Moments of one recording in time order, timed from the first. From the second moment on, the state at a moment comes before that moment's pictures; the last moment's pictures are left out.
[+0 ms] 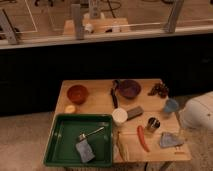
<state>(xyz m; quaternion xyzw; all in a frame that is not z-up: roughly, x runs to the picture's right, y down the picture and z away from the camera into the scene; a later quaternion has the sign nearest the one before) 0.390 0.201 0.704 -0.23 0.08 0.12 0.96</state>
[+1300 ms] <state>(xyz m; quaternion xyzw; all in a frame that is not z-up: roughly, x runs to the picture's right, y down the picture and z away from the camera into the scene) 0.380 0.241 0.745 -0.26 0.04 0.05 0.96</state>
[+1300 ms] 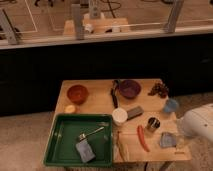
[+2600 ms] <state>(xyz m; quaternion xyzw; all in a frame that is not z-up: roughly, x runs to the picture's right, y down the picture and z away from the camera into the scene) 0.382 0.269 0.783 -0.30 0.02 0.03 0.95</state>
